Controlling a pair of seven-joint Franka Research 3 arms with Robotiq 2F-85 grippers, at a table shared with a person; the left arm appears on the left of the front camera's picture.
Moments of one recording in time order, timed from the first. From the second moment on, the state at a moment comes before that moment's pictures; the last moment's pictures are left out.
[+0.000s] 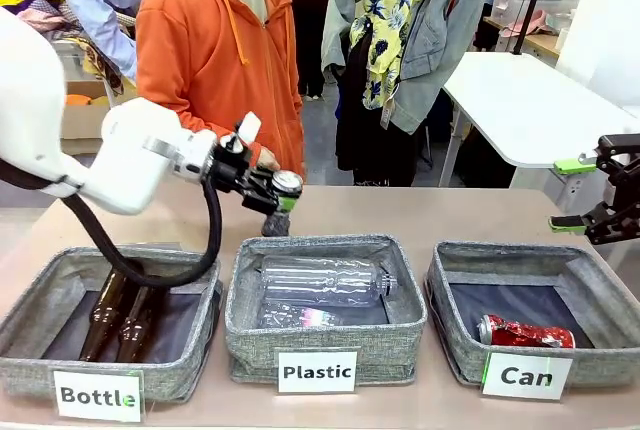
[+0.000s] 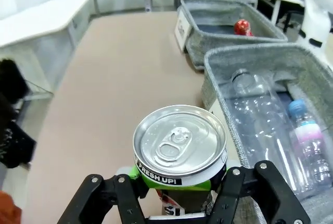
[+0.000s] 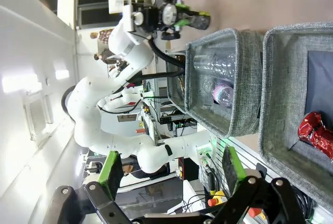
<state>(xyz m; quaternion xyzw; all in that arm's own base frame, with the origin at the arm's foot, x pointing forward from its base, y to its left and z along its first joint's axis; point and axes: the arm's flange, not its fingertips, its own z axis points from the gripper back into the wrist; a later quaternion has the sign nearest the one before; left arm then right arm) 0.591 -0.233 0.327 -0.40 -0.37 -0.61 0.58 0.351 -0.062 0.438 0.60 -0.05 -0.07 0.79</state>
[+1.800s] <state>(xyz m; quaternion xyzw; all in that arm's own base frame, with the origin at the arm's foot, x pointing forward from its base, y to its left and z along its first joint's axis) 0.420 -0.576 0.512 -0.33 -0.23 -0.81 0.43 0.189 -0.251 0.478 0.42 -0.18 -0.20 0.86</state>
